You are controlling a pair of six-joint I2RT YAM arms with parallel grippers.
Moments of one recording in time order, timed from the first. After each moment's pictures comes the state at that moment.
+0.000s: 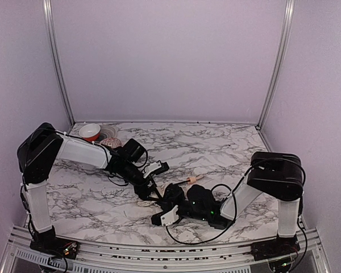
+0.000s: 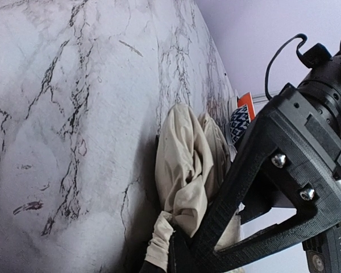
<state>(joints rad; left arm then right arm) -0.74 1.95 1.13 -0.24 0.66 0.26 1.14 2.03 0.65 1.03 0.02 -1.18</state>
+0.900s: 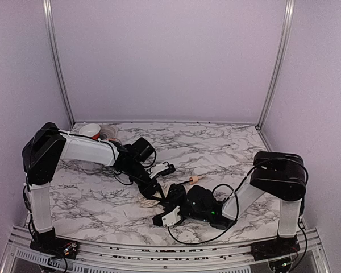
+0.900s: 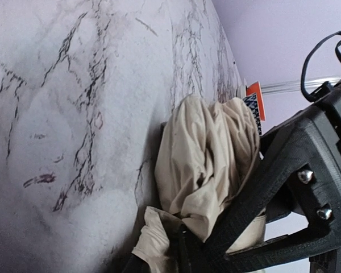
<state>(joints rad) -0.81 2.00 1.28 -0.45 0.56 0.22 1.14 2.00 0.64 0.97 0.07 -1.20</state>
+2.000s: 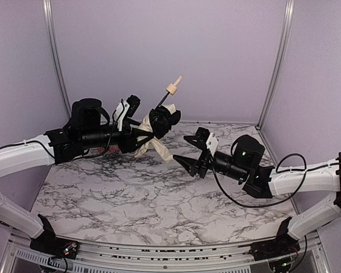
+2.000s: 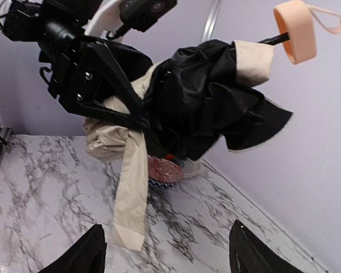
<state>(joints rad) -0.78 1.35 1.05 0.00 0.24 0.04 0.91 1.32 0.60 0.77 -0.12 -0.27</state>
